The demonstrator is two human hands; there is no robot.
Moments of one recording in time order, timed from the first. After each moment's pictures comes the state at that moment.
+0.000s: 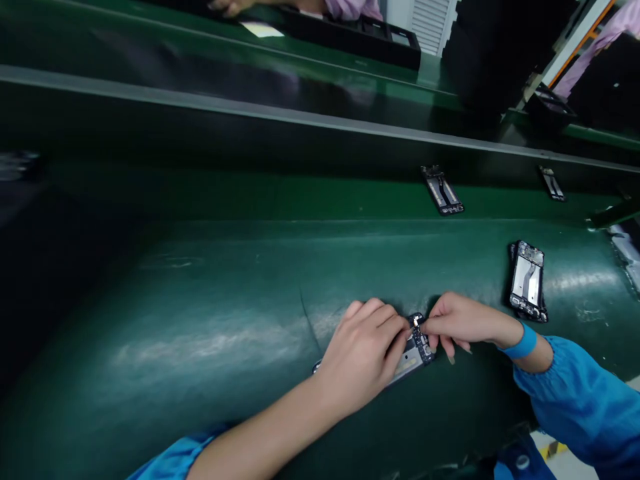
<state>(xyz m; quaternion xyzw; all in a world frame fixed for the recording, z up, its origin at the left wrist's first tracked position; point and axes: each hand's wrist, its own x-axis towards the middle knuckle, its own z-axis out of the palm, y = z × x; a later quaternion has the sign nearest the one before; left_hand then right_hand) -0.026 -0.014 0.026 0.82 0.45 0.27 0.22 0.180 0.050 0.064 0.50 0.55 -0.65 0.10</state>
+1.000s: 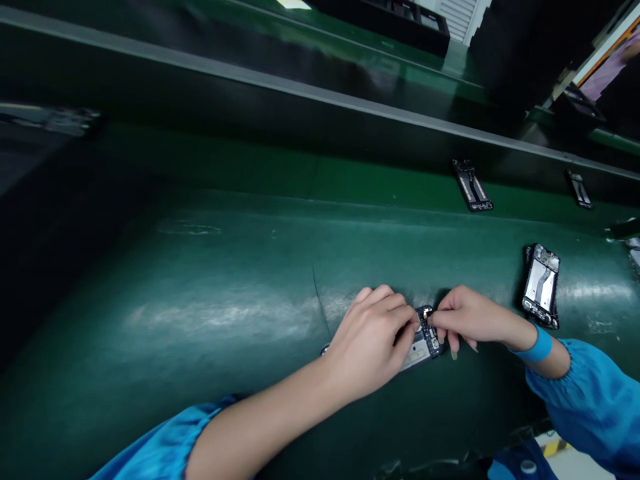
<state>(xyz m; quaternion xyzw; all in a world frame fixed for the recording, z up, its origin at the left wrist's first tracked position) -0.025 -0.014 0.033 0.80 0.48 0.26 0.26 0.176 0.051 0.064 0.53 0.56 -0.63 0.11</state>
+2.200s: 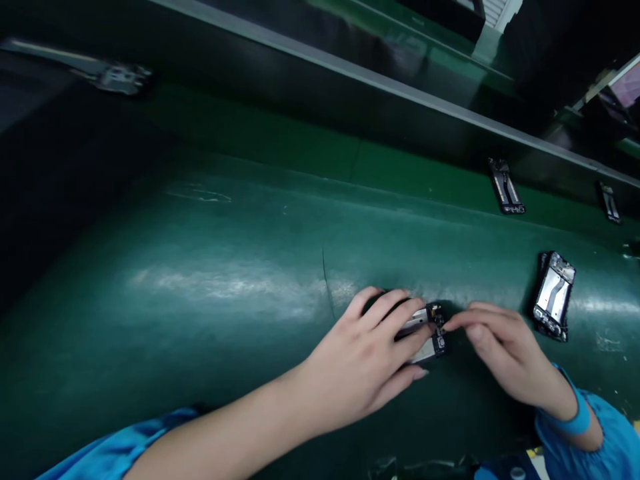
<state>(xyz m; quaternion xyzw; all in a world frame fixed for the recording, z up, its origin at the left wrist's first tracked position) -0.044 -0.036 0.037 0.87 0.41 0.23 0.15 0.203 0.008 0.089 0.39 0.80 -0.41 -0.16</state>
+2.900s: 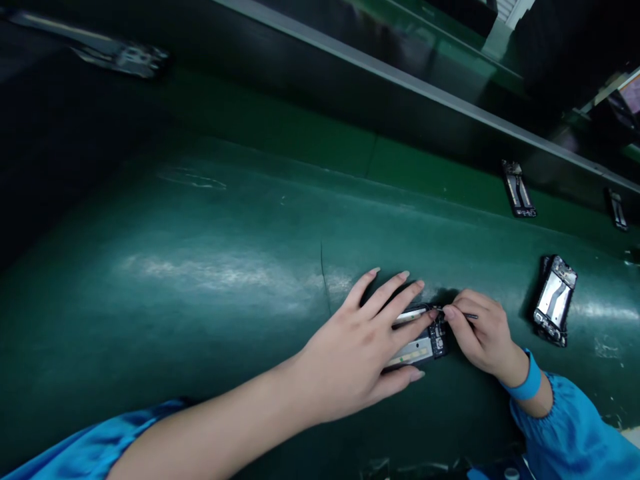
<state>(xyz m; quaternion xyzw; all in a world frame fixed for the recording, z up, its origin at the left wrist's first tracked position) -0.043 -0.033 0.031 0.86 0.43 0.21 0.17 0.194 0.018 0.044 0.37 0.86 -0.27 -0.22</state>
